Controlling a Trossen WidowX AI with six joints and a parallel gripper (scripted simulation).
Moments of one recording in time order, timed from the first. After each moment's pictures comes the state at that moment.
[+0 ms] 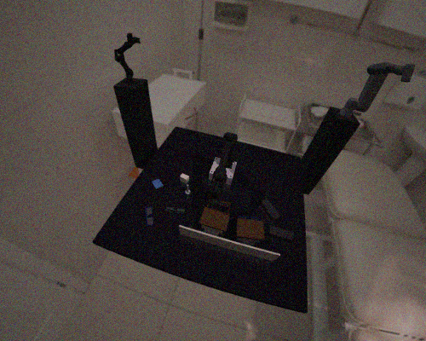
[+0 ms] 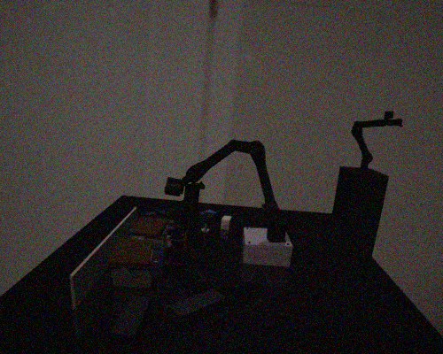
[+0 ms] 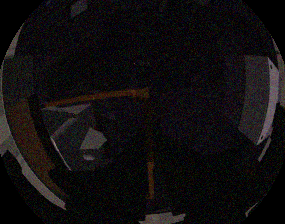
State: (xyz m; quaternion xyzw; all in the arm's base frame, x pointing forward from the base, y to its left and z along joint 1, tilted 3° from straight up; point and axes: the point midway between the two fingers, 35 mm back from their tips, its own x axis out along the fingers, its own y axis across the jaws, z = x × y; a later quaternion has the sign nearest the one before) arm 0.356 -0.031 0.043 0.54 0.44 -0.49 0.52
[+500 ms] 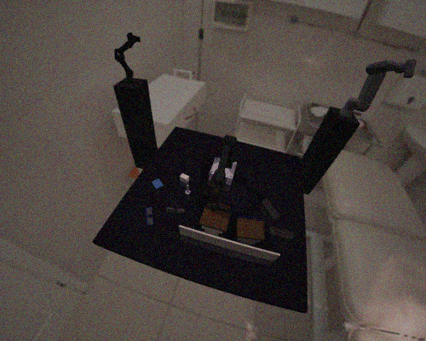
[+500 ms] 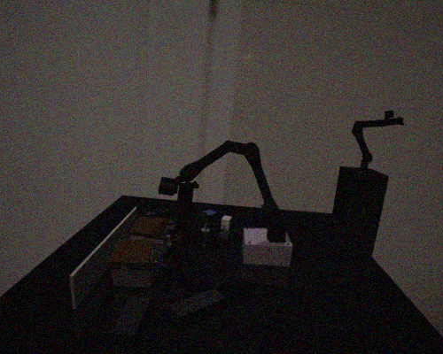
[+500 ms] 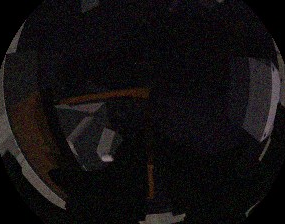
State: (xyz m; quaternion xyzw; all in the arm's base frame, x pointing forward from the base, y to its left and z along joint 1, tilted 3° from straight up) arm 0.380 -0.032 0.045 0.54 0.44 -0.48 0.52
